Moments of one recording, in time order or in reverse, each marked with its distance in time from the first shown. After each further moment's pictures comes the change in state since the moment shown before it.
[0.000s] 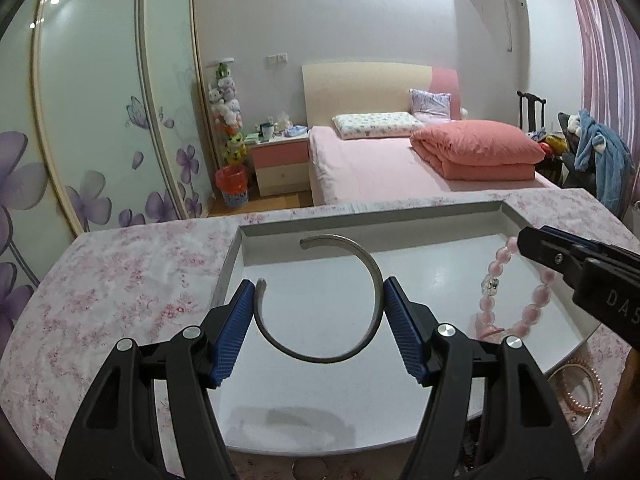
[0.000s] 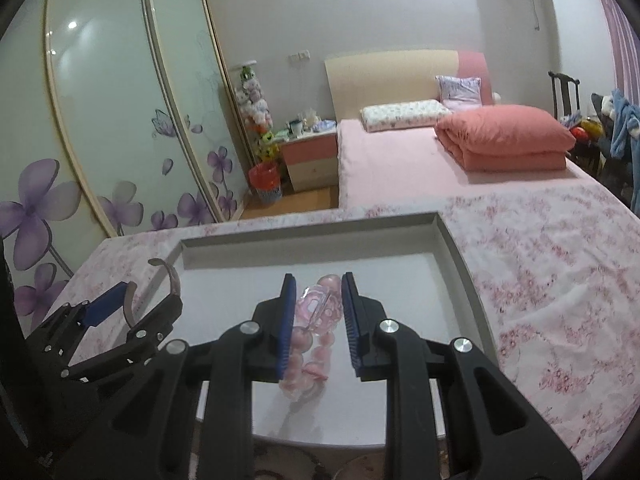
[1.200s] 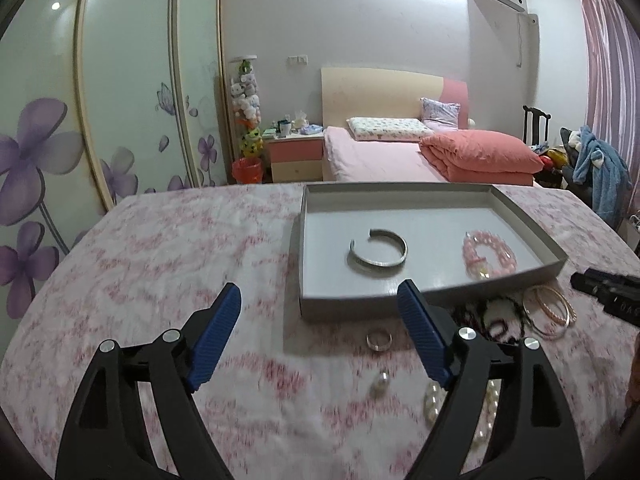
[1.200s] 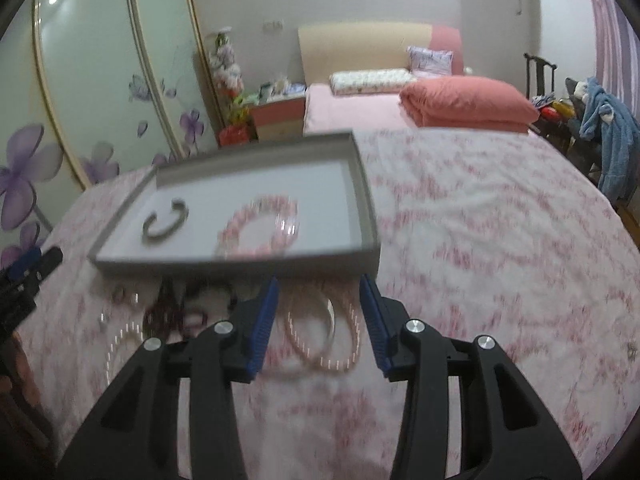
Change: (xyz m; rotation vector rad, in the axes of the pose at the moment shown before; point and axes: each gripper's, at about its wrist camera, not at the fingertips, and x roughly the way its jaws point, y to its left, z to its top) left arm -0.090 0.062 -0.054 -0.076 0.001 -0.001; right arm -0.076 -0.048 -0.075 -0.024 0.150 -0.095
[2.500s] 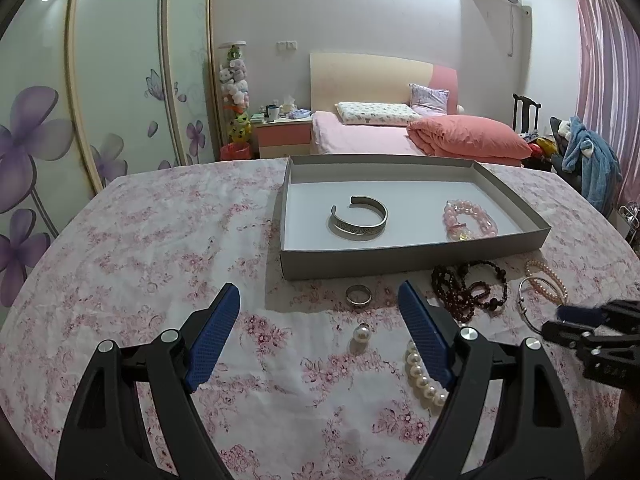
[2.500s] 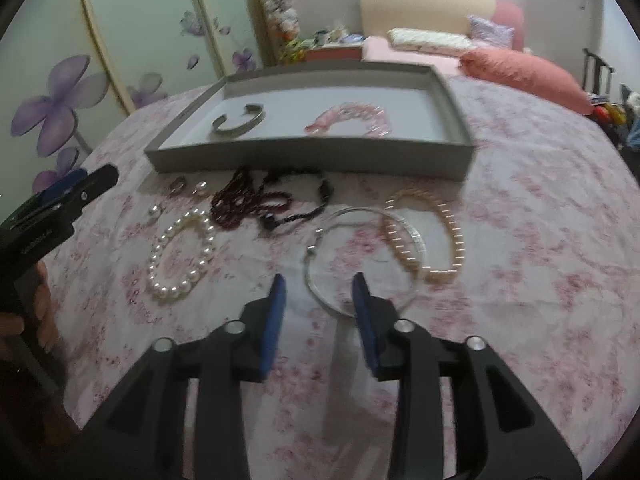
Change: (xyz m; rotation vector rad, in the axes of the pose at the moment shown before) left arm -0.010 -0.011 -0.023 0.008 0.047 -0.037; right arm -0.014 0.040 -0.046 -0.121 0.132 0.081
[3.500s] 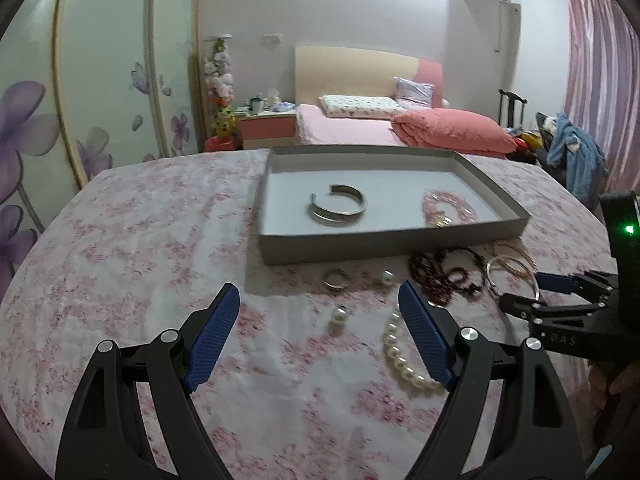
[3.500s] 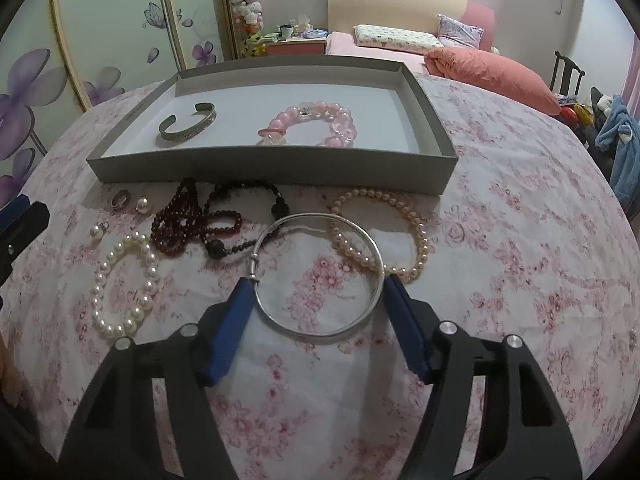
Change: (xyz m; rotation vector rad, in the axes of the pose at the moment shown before) left arm -0.006 -0.011 -0.008 0.019 0.034 -0.074; right arm 0.031 0.002 0.016 -0.005 0.052 -0.120
